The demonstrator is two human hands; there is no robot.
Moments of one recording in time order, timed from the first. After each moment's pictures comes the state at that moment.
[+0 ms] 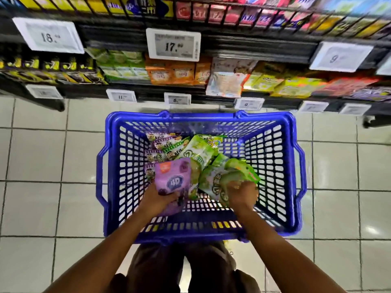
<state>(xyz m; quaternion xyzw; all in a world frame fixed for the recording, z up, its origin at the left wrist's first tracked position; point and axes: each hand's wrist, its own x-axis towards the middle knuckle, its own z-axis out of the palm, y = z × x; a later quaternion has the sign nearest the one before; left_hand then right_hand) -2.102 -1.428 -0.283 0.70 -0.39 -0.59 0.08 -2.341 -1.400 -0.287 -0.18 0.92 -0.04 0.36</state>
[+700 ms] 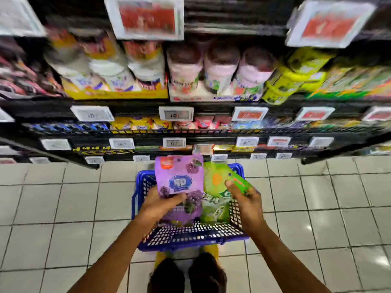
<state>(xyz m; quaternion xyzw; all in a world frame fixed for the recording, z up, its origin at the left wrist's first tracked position) -2.137 -1.502 0.051 0.59 -0.40 -0.66 0.22 -2.360 -1.440 0.058 -0.15 0.69 -0.48 0.52</state>
